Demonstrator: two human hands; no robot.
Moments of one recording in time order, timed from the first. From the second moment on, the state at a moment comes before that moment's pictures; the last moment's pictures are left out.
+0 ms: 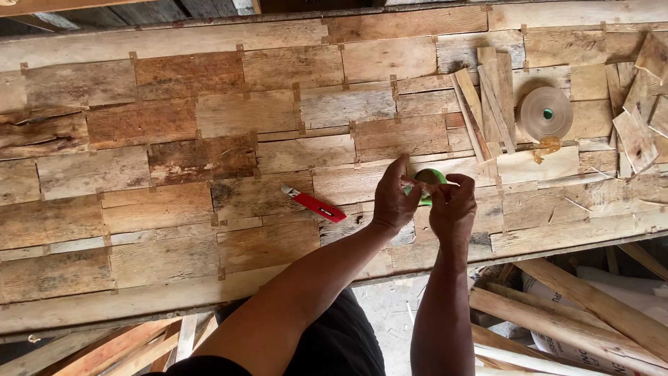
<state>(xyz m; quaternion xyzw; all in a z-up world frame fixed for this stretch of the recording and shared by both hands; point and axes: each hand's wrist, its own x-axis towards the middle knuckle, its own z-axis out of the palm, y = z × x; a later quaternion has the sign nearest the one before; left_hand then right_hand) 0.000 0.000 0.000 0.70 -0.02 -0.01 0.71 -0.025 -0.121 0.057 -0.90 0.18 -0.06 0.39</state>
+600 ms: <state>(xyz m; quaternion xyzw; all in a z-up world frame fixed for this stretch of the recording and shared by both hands) 0.002 -0.006 0.026 0.74 0.04 0.01 0.67 -0.031 -0.092 0.062 -0.95 0.23 -0.15 0.17</state>
